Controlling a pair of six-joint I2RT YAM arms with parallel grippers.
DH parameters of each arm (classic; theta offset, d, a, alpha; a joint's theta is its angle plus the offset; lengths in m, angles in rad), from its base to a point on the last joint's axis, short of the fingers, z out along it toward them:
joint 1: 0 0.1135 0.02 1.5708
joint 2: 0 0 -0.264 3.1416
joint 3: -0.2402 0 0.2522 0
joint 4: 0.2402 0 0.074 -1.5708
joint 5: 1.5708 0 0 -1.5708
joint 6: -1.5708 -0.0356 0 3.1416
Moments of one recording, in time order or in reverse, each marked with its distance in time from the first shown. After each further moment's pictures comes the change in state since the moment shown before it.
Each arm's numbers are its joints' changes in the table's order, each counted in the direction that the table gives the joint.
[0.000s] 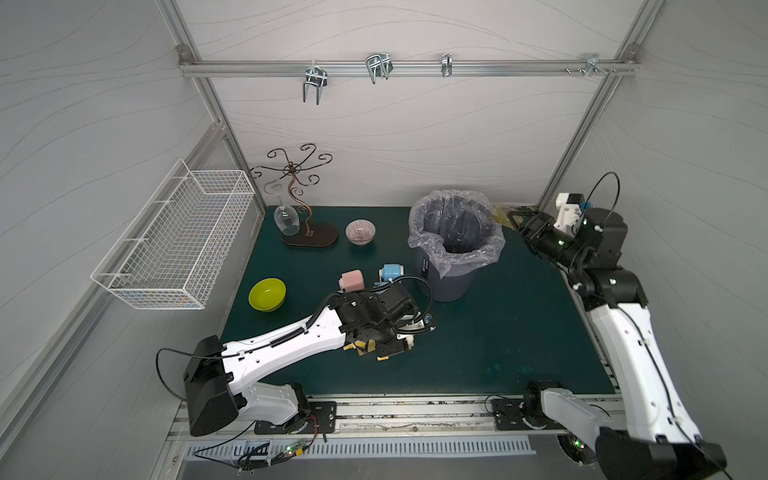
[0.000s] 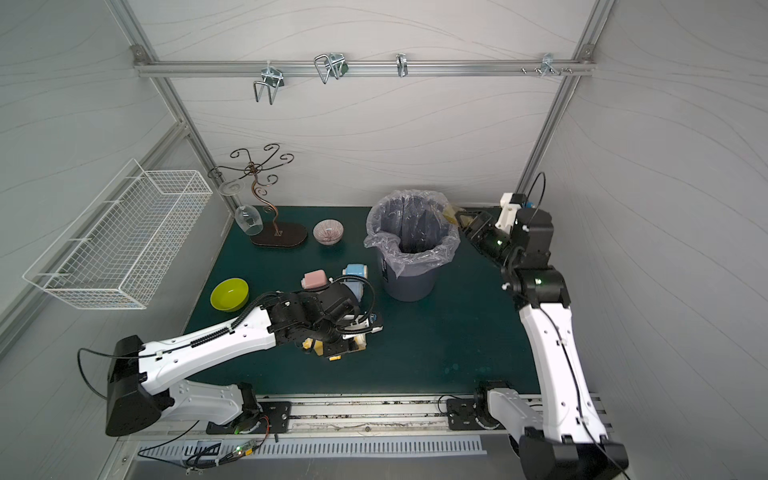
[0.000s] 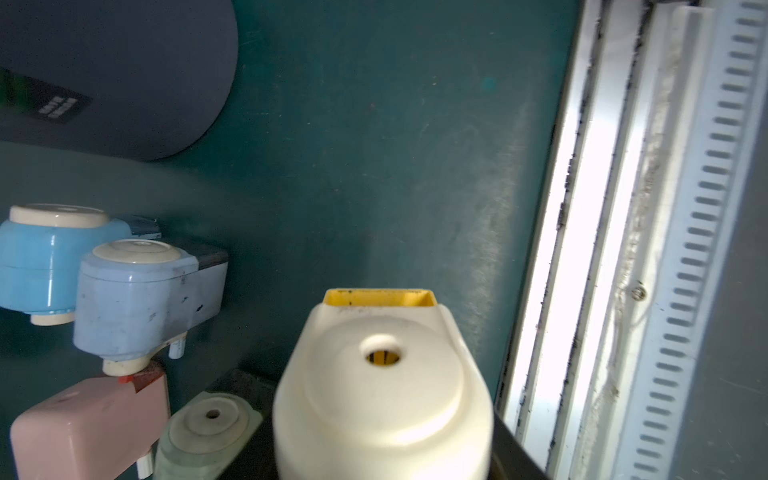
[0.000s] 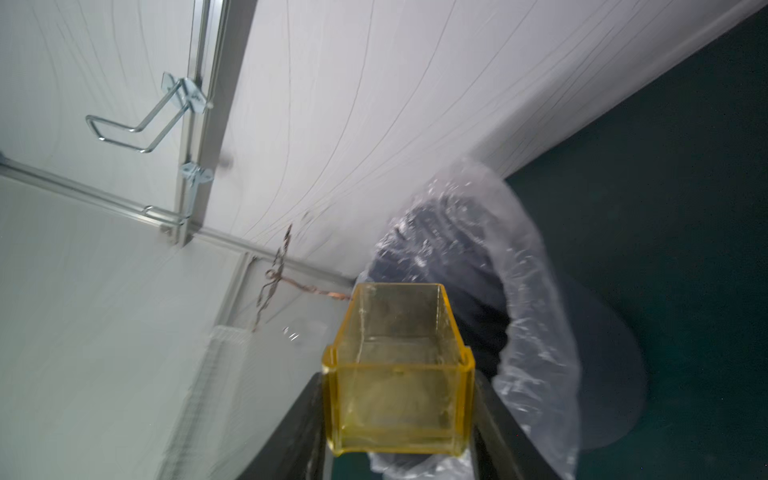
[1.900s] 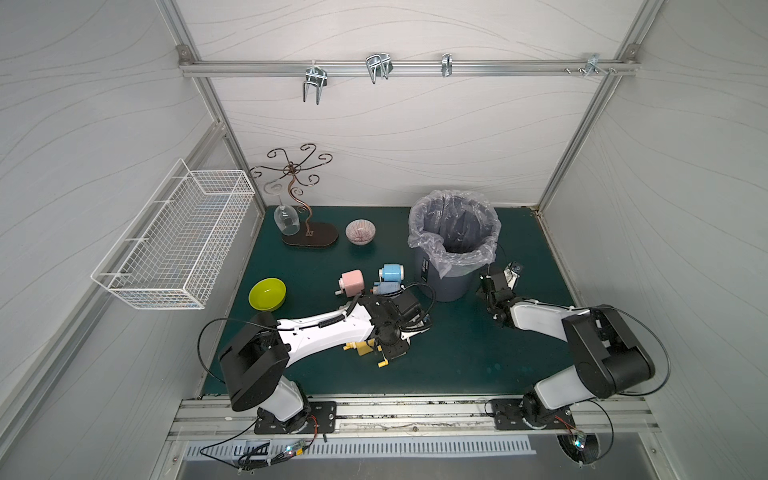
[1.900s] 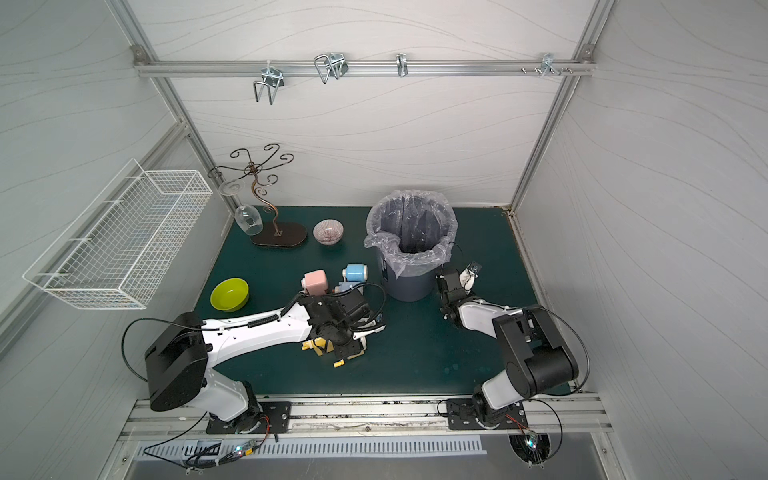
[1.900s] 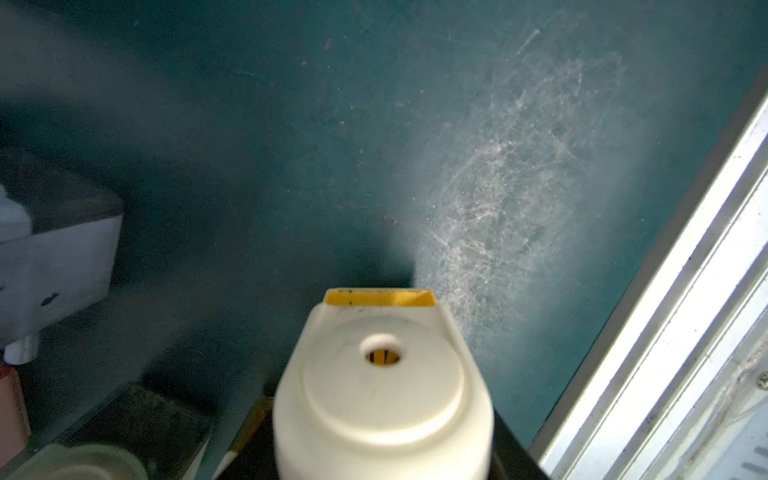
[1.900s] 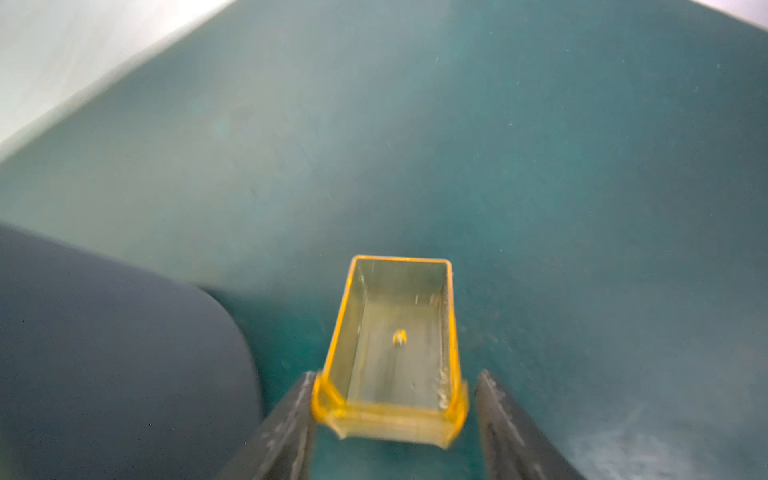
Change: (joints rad) left arm 0.048 -0.189 0.121 -0.136 0.001 0.143; right arm 0.311 -0.554 0.589 -0.547 0.860 -0.029
